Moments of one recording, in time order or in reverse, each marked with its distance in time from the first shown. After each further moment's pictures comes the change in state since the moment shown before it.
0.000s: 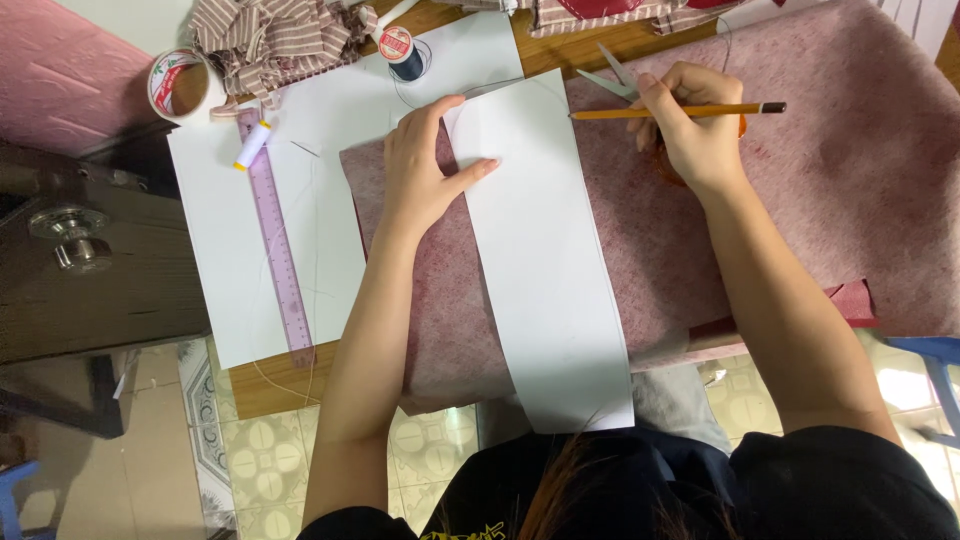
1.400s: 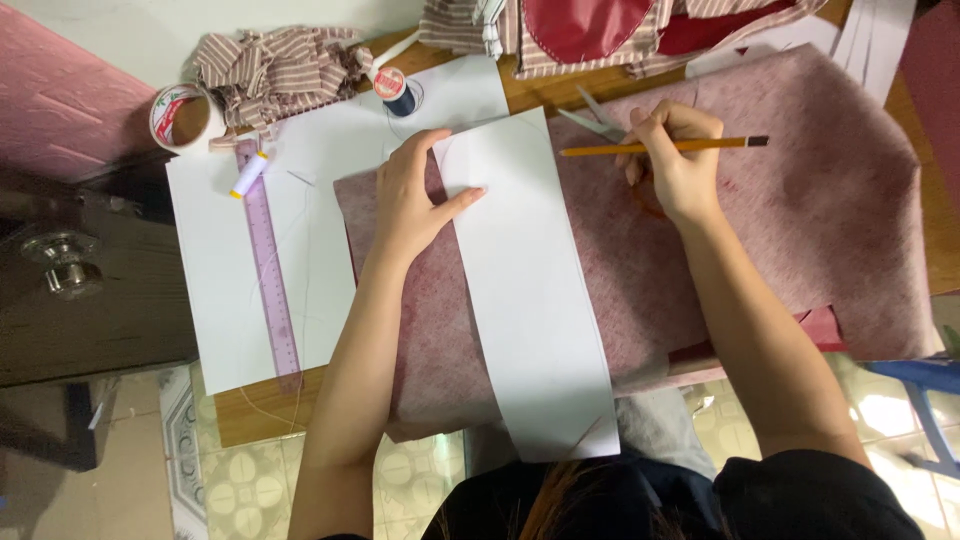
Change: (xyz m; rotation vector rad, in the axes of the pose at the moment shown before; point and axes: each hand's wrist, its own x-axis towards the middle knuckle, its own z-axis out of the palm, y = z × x) left_hand 0.000 0.000 0.002 -0.020 0.013 0.011; right_hand 0.000 -0.013 0.000 0.095 0.079 -0.004
